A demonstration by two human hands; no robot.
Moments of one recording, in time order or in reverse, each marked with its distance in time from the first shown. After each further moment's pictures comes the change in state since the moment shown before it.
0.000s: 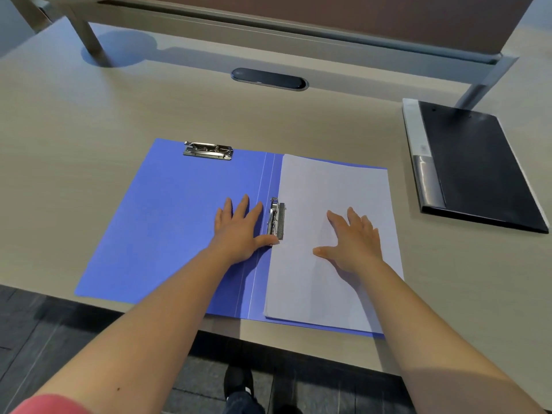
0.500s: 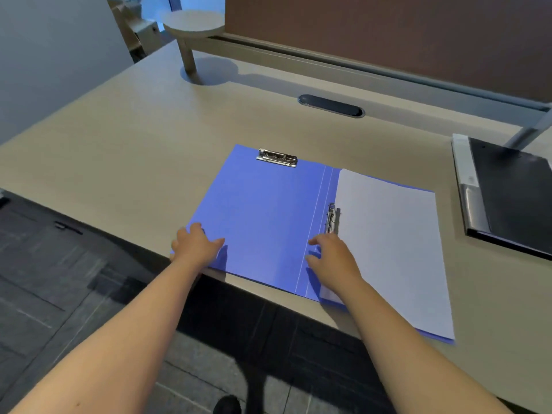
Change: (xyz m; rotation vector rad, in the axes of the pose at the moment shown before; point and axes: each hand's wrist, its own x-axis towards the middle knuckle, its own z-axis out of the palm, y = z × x) left_hand -0.100 -0.130 -0.018 -0.424 0.210 -0.657; right_hand -0.074 -0.099 0.040 0.222 0.025 -0.273
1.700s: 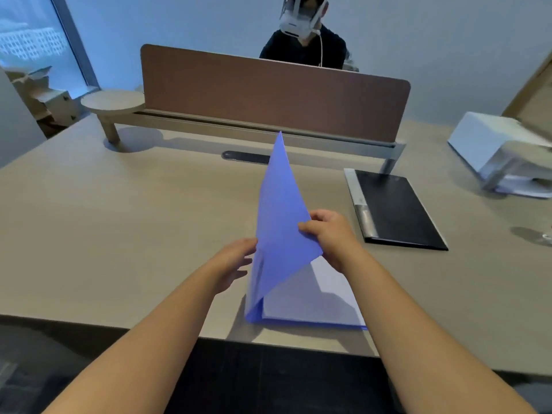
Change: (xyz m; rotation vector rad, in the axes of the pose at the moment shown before) left_hand -0.089 0.124 -0.015 -0.647 -0.704 0.328; right_hand -0.060 -0.027 -0.132 0.842 0.253 0.106
